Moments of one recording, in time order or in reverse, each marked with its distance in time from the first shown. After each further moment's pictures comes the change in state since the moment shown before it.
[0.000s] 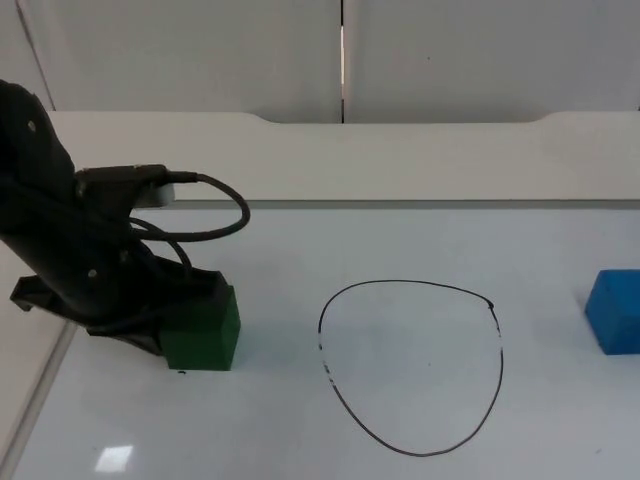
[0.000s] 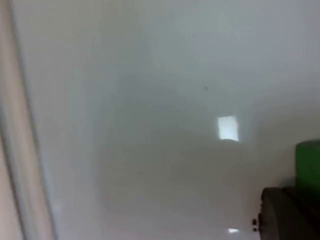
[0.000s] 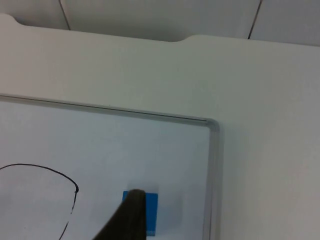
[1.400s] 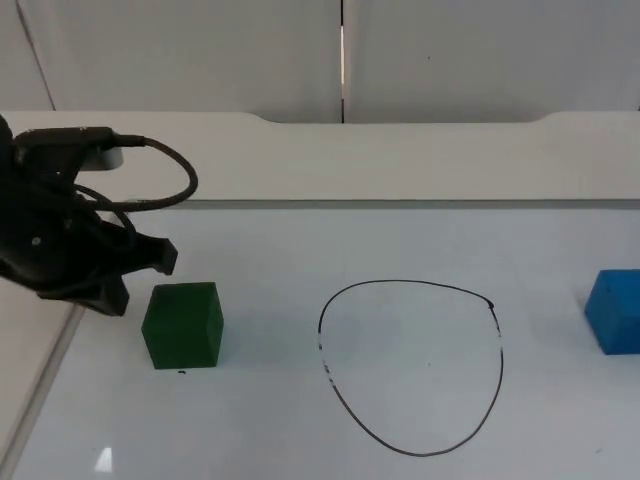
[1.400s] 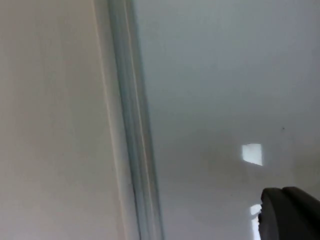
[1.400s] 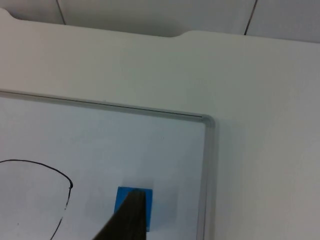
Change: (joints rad) right arm 0.000 -0.001 0.000 -0.019 0.010 0.004; left arm 0.105 -0.064 0.002 0.064 -0.023 0.048
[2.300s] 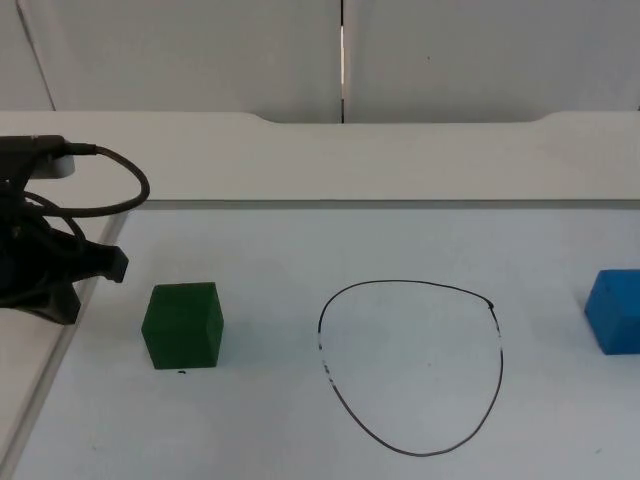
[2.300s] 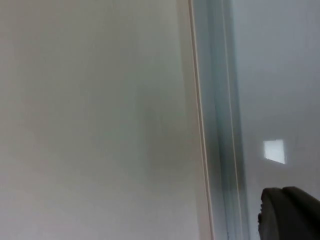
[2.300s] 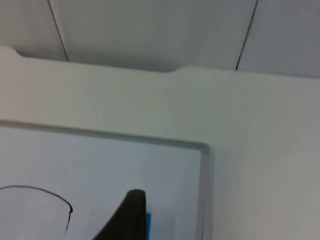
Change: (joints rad) right arm 0.000 -0.037 0.000 0.000 -0.034 0.004; left arm 0.112 -0.015 0.032 0.043 0.004 0.025
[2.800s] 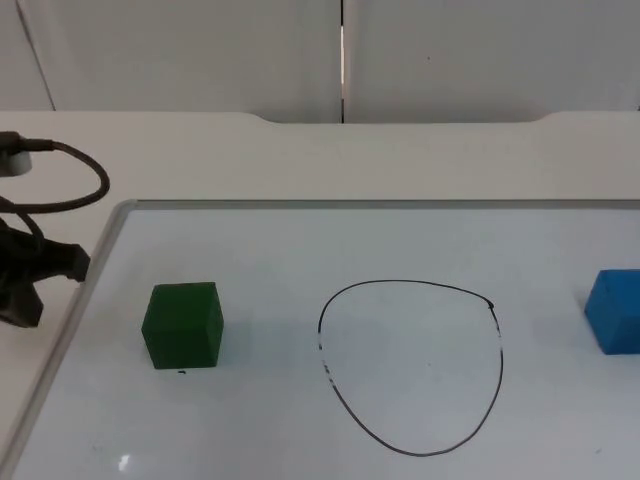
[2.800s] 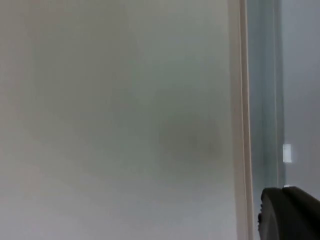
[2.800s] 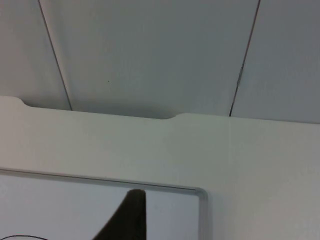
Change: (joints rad) right arm 0.000 -0.065 -0.002 0.000 -0.104 0.015; left arm 0.067 -0.068 0.053 0.017 0.013 0.000
